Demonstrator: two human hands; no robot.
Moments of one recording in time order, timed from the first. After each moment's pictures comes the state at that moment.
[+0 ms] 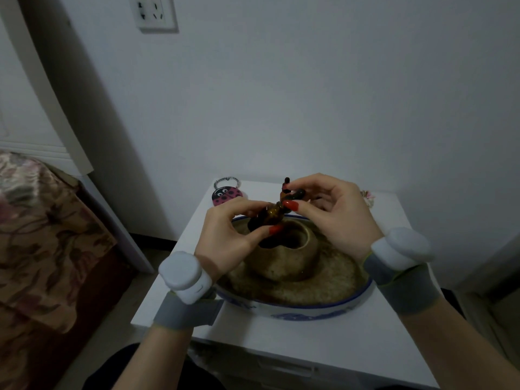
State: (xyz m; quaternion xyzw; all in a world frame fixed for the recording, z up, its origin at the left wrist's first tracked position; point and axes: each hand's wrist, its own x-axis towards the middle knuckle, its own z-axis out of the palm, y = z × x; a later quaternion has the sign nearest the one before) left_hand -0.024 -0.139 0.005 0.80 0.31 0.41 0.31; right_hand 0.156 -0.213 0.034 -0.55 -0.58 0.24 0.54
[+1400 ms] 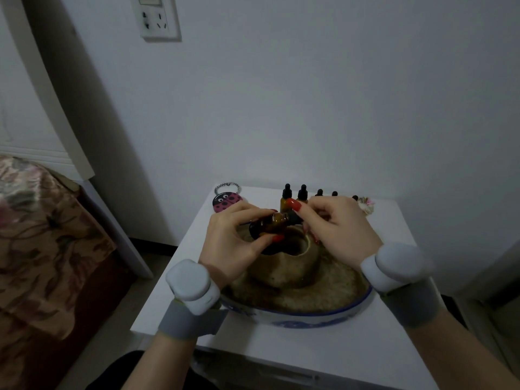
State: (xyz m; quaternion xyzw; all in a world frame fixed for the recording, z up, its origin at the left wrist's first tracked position) left_hand -0.020 -0.139 0.001 0.82 0.30 0.43 0.24; right_hand 0.157 -0.216 0.034 -0.64 -0.62 0.16 0.43
